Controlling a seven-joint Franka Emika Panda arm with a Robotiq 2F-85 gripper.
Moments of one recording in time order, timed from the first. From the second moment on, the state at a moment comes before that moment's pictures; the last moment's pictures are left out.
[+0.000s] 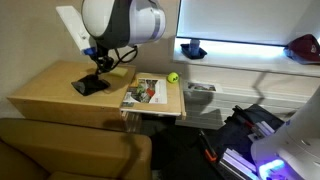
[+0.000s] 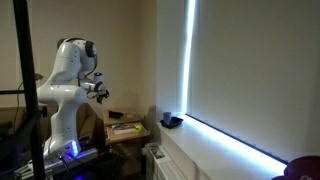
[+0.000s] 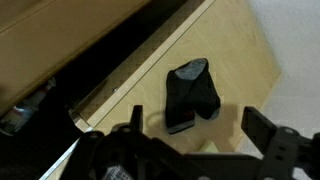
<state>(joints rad) 0.39 0.31 0.22 -2.25 0.23 3.17 1.66</state>
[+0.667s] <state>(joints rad) 0.41 0.45 0.14 -2.20 0.23 3.02 1.67</state>
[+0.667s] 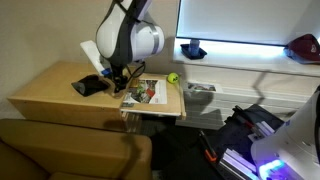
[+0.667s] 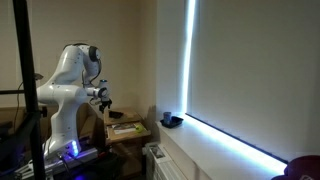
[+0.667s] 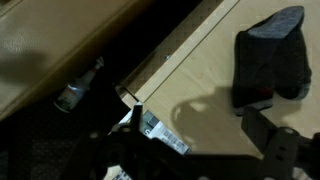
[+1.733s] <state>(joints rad) 0.47 0.63 0.03 -1.99 0.22 3.02 1.67</state>
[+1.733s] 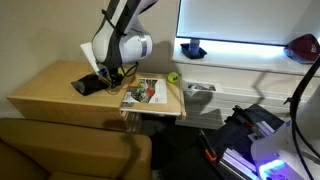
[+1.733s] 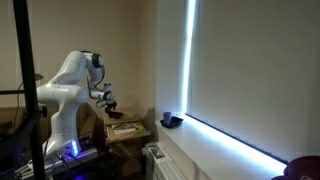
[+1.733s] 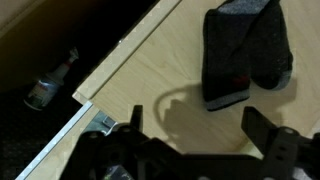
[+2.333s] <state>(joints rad) 0.62 0.81 -0.01 -1.80 0.23 3.04 1.74</state>
